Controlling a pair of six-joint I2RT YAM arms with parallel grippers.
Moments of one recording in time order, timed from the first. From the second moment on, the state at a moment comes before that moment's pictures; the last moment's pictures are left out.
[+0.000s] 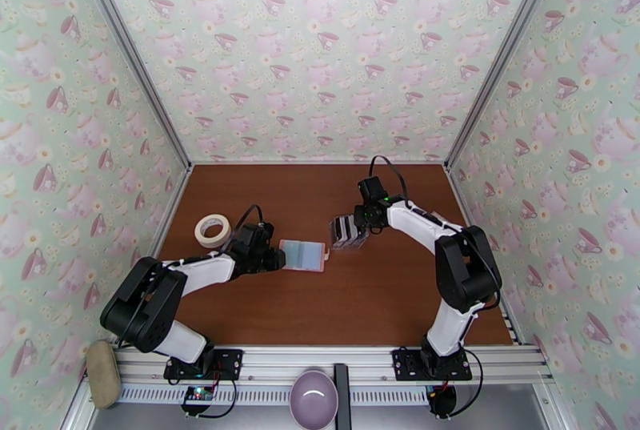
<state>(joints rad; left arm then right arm) -0.41 1.54 0.61 -0.04 0.27 -0.51 0.39 1.80 1.28 -0.55 0.13 0.32</state>
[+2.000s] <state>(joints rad) -0.41 1.55 0.61 -0.03 0.29 -0.51 0.39 1.81 1.30 -0.58 0.13 0.31</state>
